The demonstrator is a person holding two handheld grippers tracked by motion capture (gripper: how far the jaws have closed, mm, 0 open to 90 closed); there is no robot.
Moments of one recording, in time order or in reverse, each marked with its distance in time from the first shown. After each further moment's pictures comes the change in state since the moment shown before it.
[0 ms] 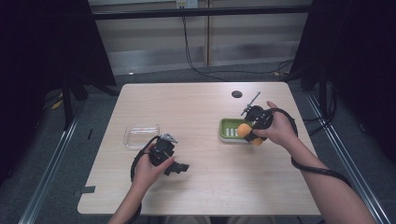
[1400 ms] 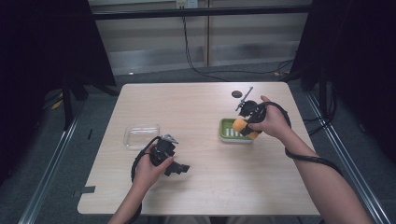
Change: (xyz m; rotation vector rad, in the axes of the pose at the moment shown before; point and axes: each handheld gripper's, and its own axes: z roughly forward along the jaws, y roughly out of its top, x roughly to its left) left arm 0.000 -0.001 0.003 0.010 -0.007 0.011; right arm -0.015 0.024 0.010 0.007 -0.004 -0.097
